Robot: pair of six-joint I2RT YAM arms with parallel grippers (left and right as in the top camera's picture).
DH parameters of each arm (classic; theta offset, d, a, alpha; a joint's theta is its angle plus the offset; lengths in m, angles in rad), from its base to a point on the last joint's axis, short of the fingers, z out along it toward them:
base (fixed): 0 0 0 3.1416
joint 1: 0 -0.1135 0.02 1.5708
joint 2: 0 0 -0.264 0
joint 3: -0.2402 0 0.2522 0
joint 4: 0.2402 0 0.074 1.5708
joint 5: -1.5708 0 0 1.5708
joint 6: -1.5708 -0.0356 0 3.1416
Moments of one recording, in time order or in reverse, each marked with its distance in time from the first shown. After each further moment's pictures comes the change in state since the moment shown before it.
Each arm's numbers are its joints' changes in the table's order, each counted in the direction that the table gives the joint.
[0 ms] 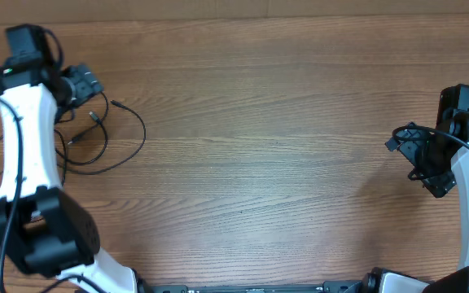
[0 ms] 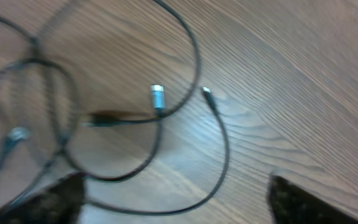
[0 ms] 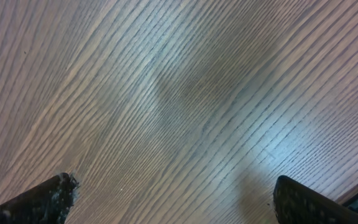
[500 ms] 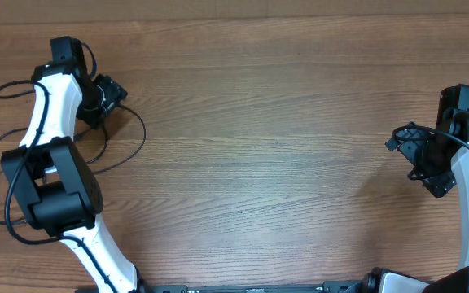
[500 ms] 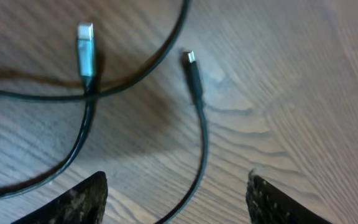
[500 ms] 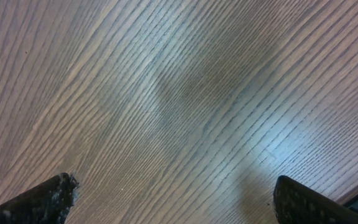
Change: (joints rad) left arm 0.042 0.257 -0.014 -0.055 -0.124 0.271; right arm 0.000 0.000 0.000 -0.001 0.002 0.000
